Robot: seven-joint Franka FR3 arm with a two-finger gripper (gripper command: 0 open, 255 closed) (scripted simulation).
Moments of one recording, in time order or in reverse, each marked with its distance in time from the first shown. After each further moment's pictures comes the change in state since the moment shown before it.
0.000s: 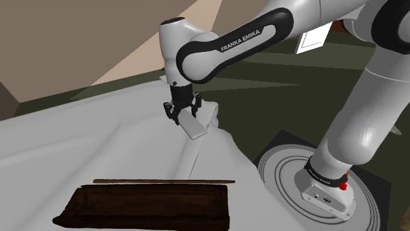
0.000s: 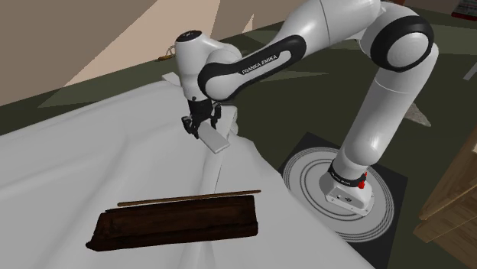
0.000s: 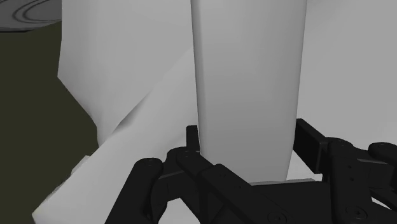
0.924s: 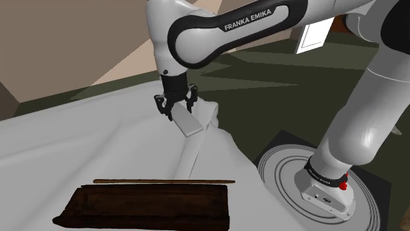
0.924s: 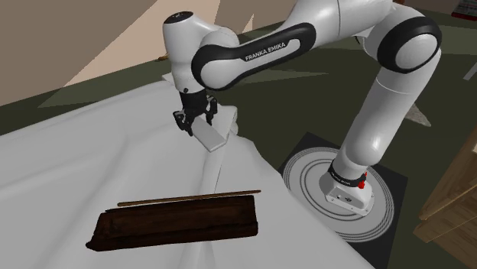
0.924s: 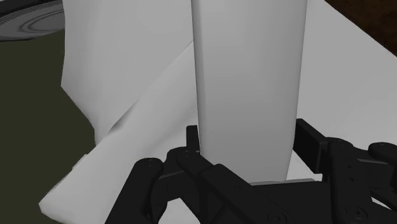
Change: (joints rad) arm 0.034 -0.017 0.034 0.120 0.010 -0.136 0.062
